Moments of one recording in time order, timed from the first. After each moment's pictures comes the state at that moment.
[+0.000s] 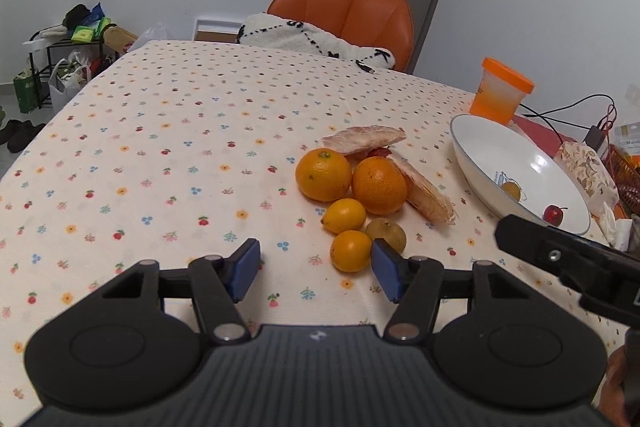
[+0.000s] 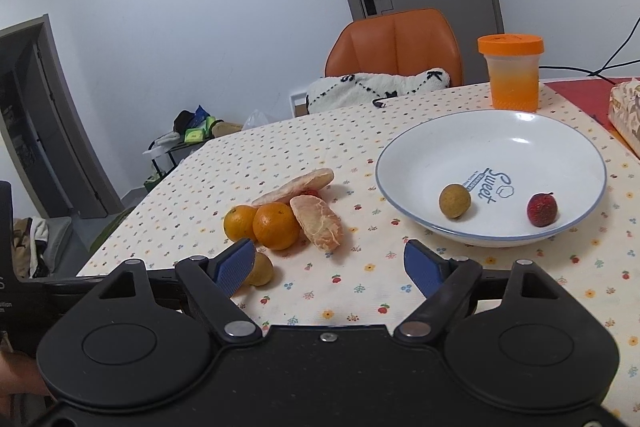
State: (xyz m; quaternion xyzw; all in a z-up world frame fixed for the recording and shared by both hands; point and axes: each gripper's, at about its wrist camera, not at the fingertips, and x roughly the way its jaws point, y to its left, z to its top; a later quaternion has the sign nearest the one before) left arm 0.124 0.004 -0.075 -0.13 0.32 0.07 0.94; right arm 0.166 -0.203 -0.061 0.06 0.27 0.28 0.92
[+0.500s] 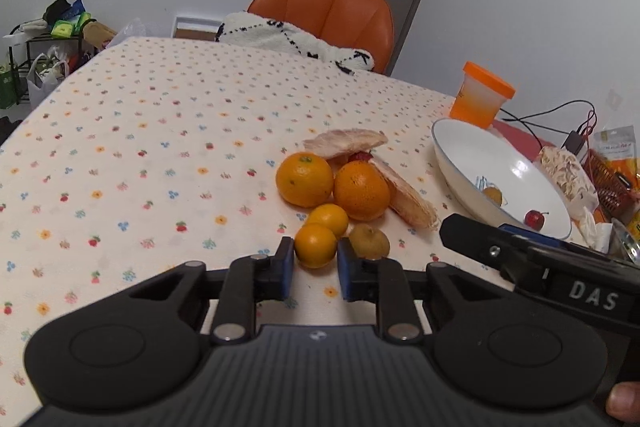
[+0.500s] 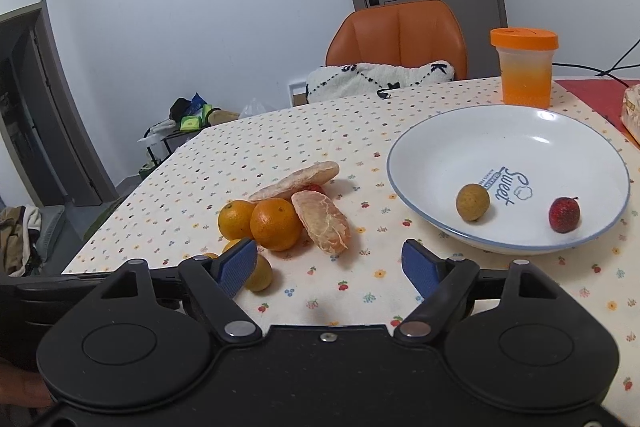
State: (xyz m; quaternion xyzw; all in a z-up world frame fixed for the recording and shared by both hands) left arm 0.127 0.011 -0.075 -0.15 0.31 0.03 0.94; right arm 0.179 -0.183 -0.066 0.05 0.28 0.28 0.92
